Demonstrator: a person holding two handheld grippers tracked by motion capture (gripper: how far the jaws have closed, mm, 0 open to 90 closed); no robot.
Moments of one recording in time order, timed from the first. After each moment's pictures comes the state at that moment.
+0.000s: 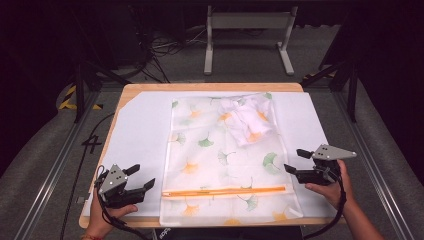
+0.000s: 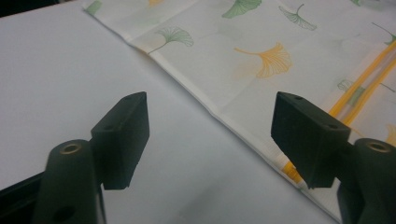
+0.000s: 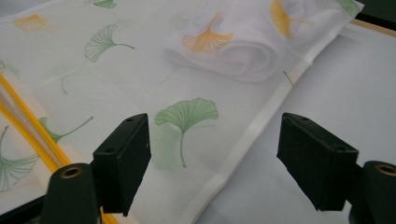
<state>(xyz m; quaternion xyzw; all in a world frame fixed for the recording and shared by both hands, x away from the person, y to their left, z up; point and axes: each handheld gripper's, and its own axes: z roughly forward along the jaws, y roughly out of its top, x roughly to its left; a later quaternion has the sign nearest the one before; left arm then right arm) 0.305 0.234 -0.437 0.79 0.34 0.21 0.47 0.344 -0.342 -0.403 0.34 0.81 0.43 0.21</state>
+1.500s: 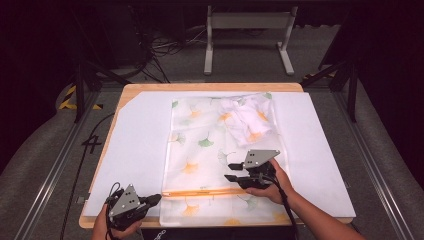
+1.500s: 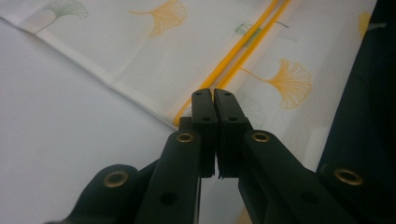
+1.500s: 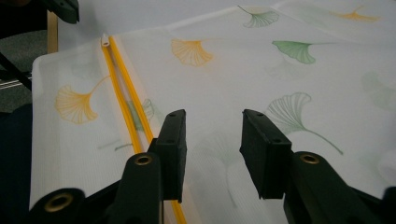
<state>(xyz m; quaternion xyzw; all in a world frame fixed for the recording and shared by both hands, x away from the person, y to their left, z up) 0.265 0.207 -0.444 0.86 0.24 0.15 0.43 0.351 -0.175 -0.404 0.17 0.88 0.43 0.11</state>
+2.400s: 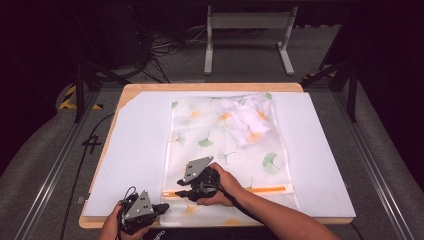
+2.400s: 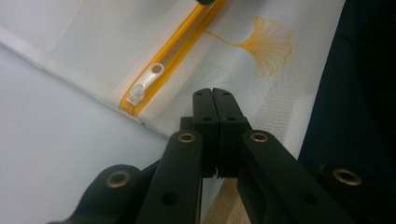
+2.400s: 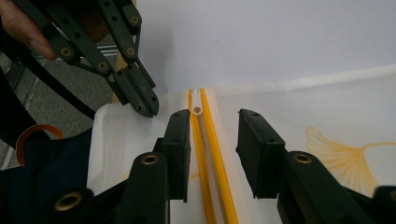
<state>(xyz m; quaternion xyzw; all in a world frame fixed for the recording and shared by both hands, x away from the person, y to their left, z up) 0.264 0.190 -0.460 0.89 0.21 0.11 0.39 0.344 -0.038 -0.417 0.06 0.91 0.41 0.03</state>
